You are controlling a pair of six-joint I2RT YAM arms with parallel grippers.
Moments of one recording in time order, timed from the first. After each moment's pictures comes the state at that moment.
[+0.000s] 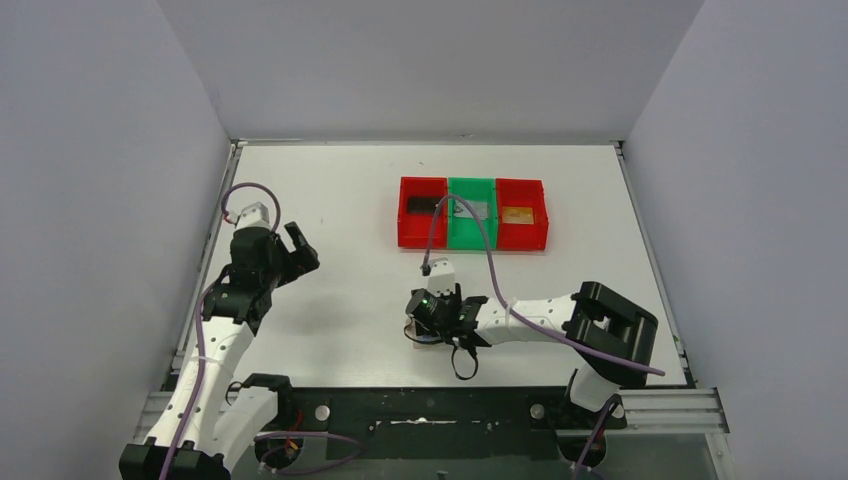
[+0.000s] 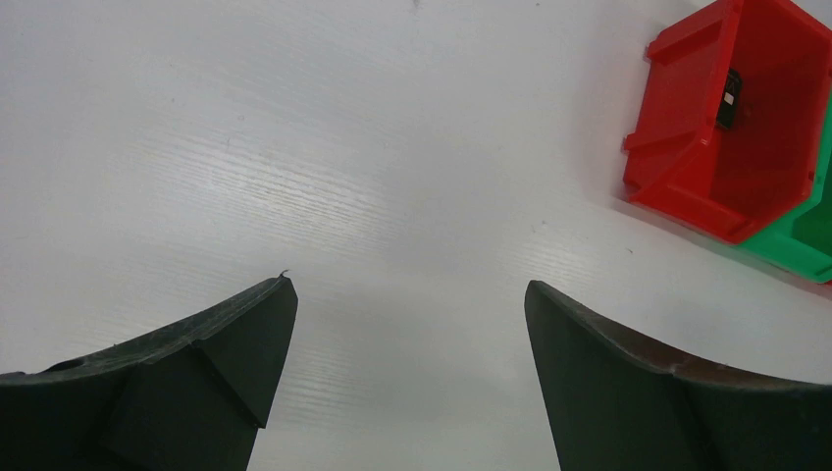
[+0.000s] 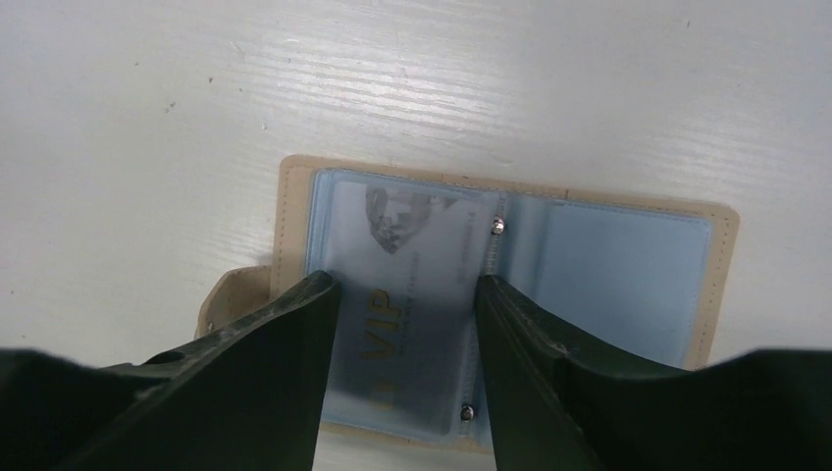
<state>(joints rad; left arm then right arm) -0.11 0.85 0.70 -0.47 -0.11 -0.50 1.13 1.63 0.83 -0.22 0.50 0.79</state>
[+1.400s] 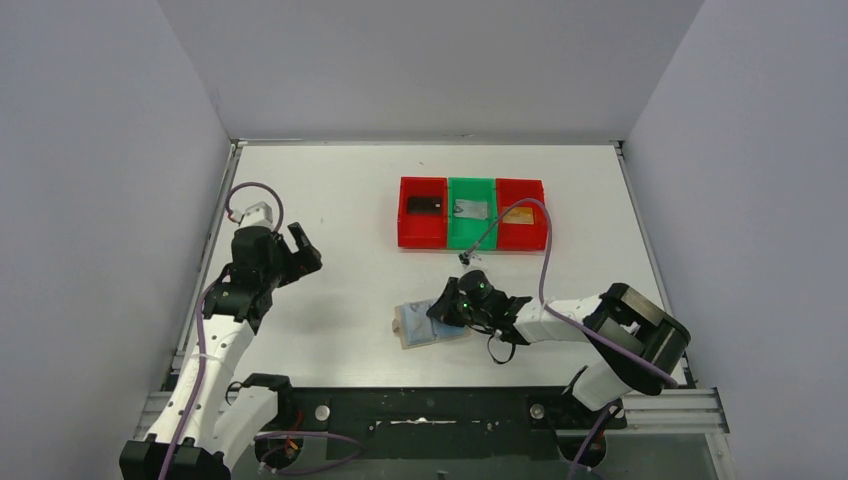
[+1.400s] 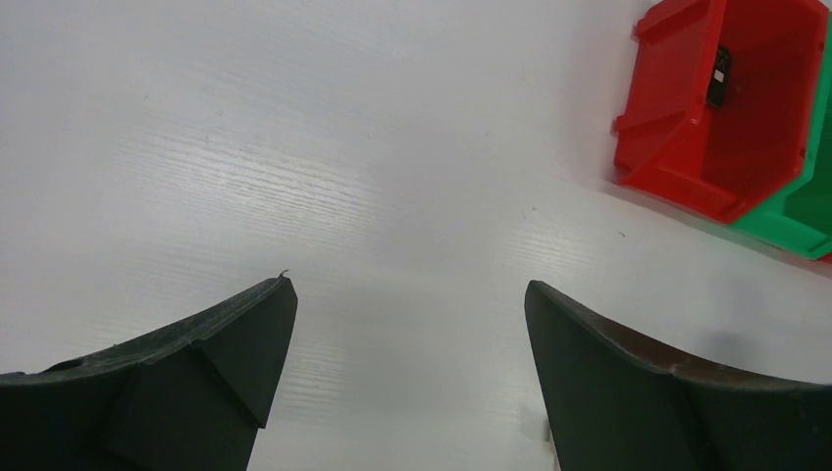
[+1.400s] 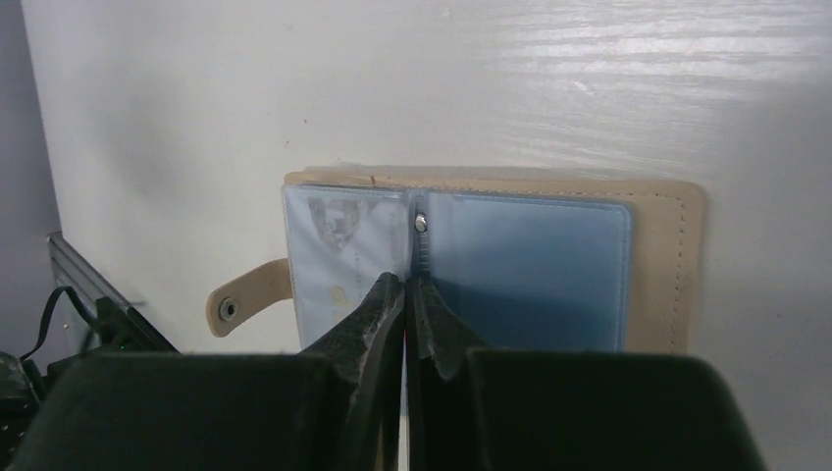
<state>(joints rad) -0.11 0.86 0.70 -0.47 -0.08 -0.49 0.86 1.51 0.51 0.31 -0.01 0.93</state>
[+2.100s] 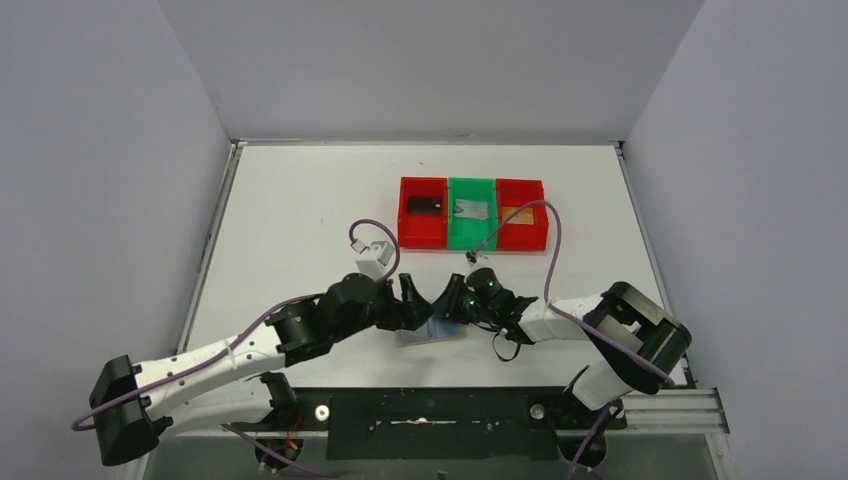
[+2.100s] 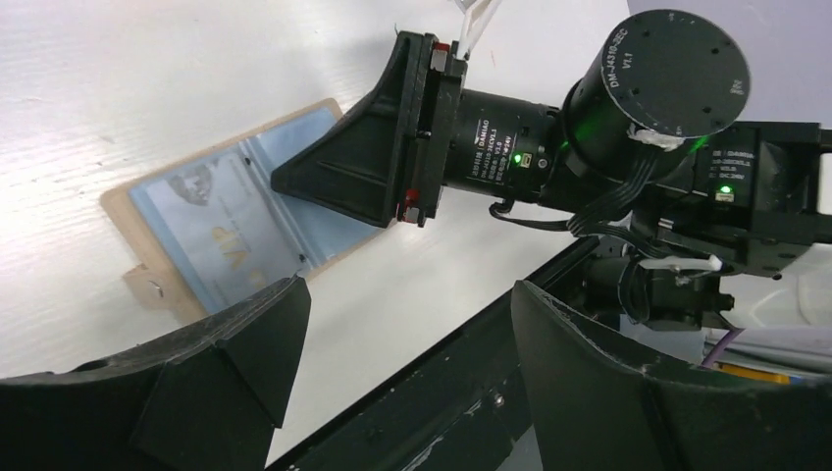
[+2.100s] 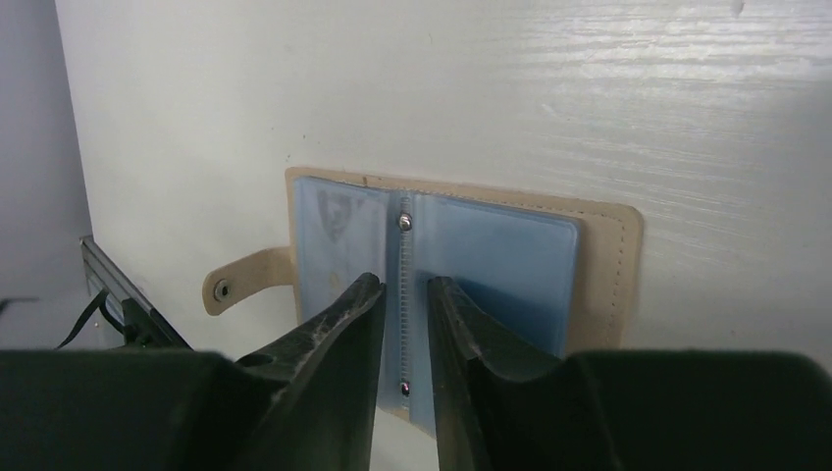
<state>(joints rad) -1.00 0.94 0.66 -0.21 -0.12 -0.84 0.79 1.53 0.46 0.43 -0.10 0.95</state>
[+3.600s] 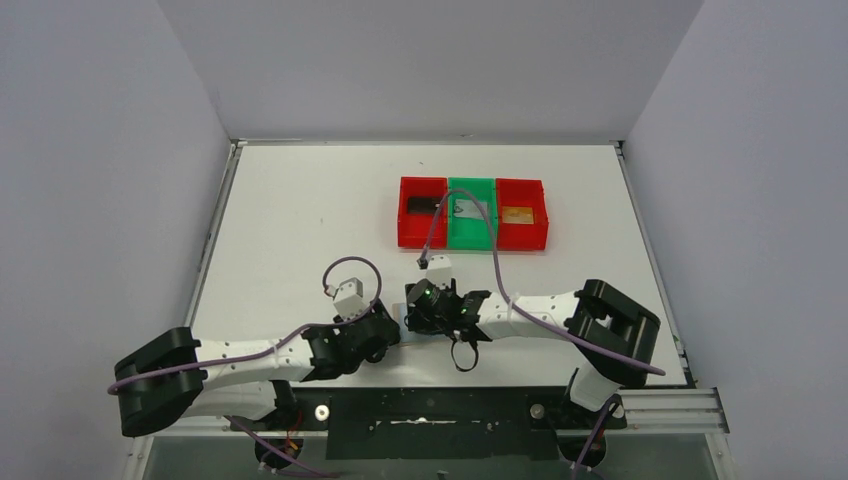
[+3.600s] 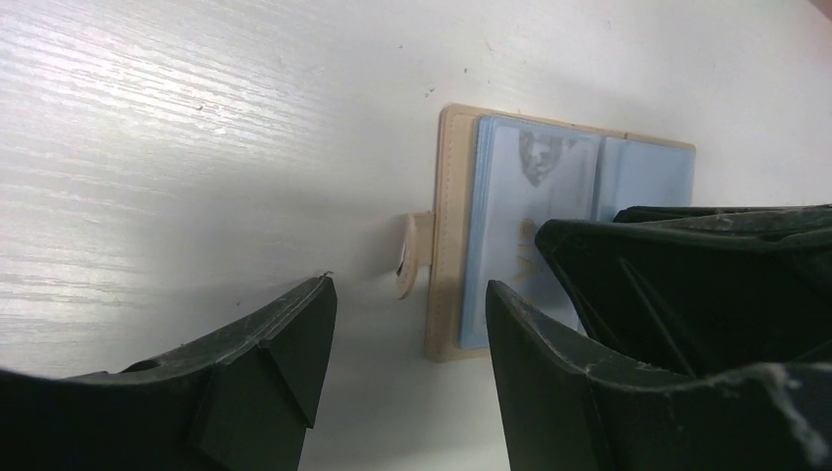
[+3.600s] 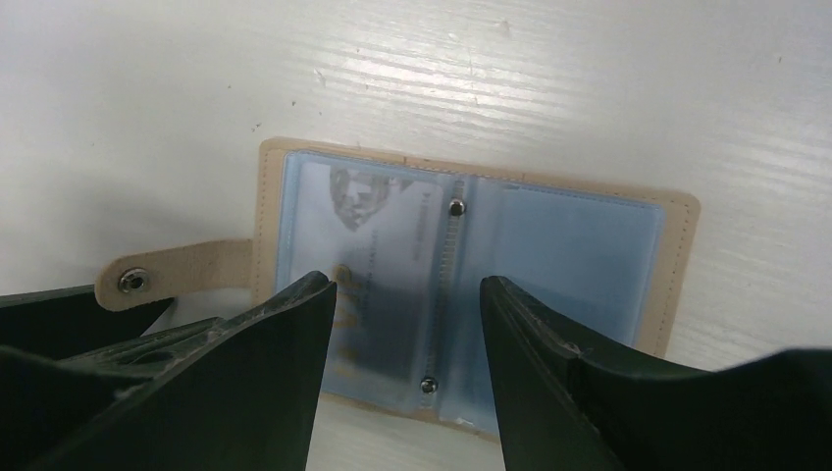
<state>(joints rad) -1.15 1.16 0.38 -0.16 -0.62 -1.33 1.08 1.62 0.83 -0.14 0.37 0.77</state>
